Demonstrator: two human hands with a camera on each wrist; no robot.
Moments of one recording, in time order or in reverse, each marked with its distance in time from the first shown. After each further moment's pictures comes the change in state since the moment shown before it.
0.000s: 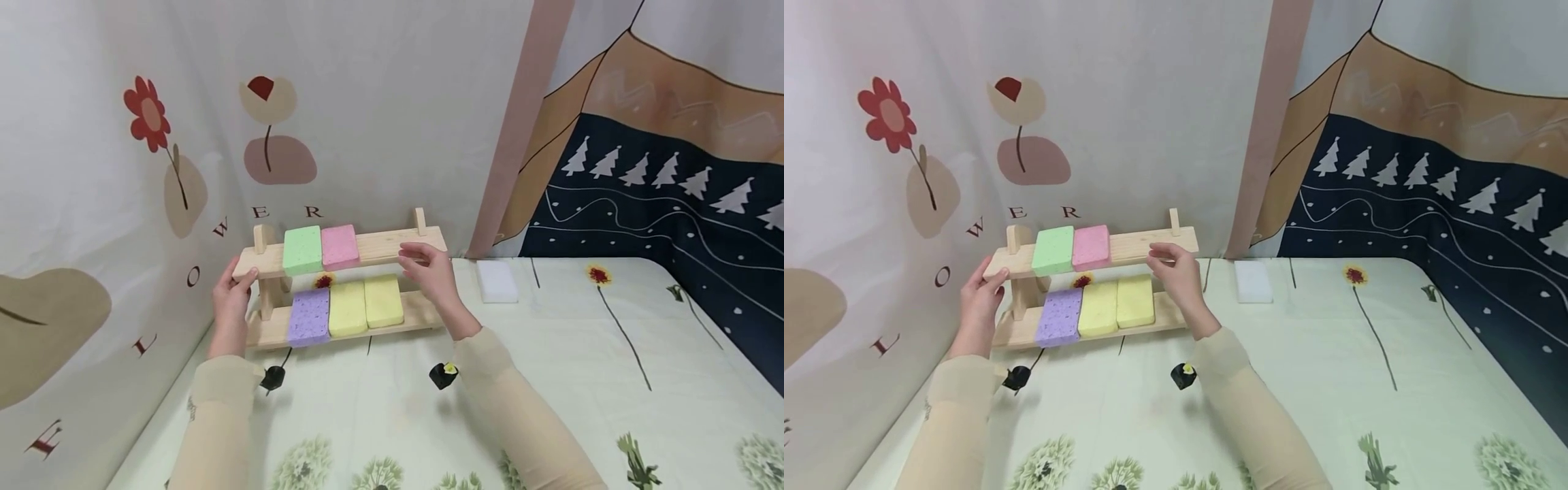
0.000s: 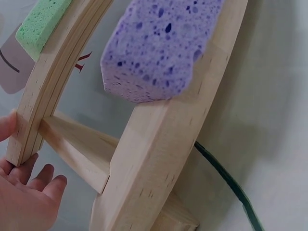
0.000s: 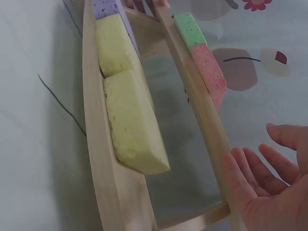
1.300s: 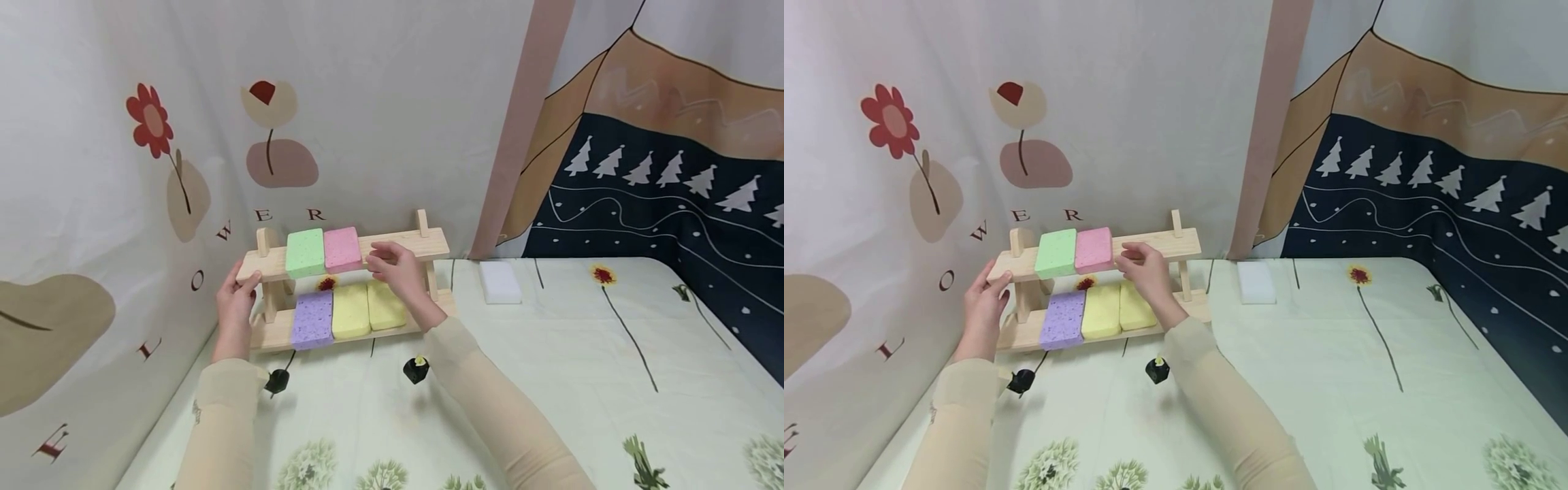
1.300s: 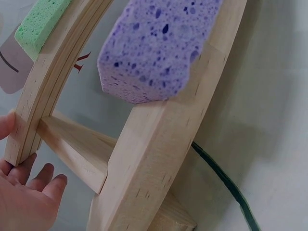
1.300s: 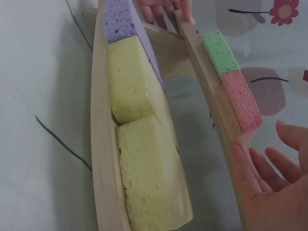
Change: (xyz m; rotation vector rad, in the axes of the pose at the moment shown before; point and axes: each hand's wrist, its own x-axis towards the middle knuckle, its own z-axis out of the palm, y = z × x) left_hand -0.002 -0.002 0.001 -0.016 0.011 0.015; right_hand 0.017 0.004 0.052 0.048 -0.083 0.042
